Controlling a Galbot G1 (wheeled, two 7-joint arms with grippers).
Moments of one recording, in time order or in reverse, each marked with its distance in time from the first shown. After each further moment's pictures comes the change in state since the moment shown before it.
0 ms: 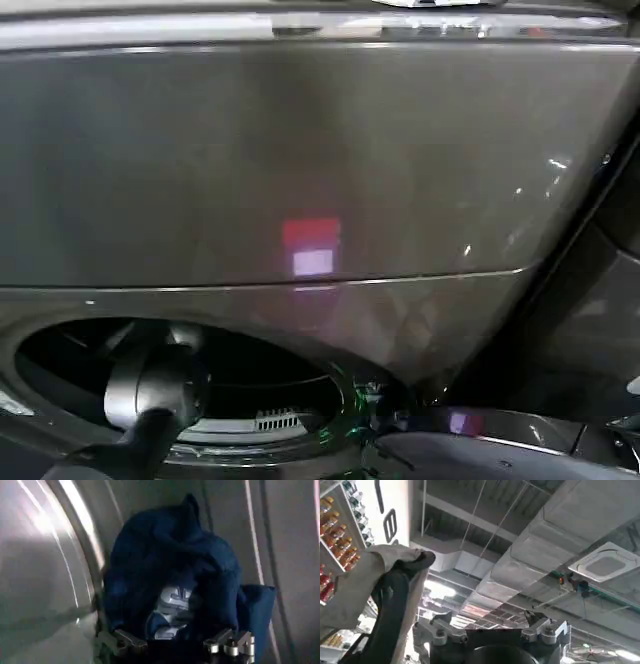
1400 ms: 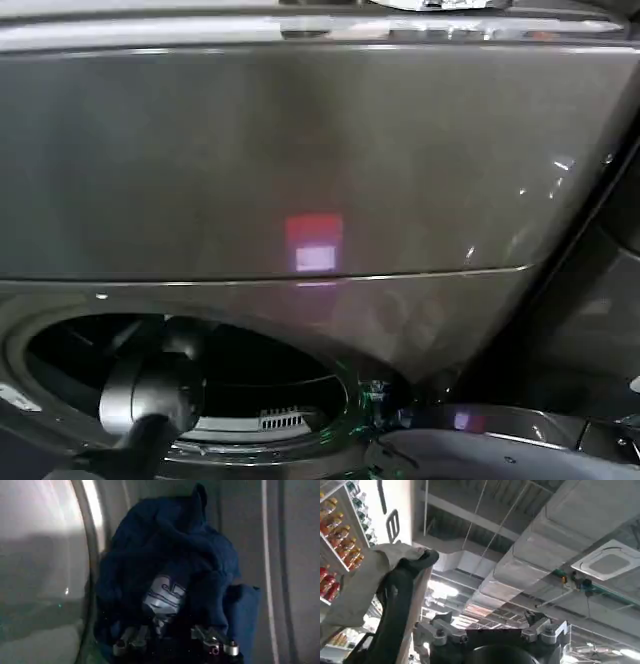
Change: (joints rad) left arm 0.057 0.013 -0.015 0.021 -0.113 0.015 -0.033; right arm -0.008 -0.002 -0.004 -0.020 0.000 0.012 -0.005
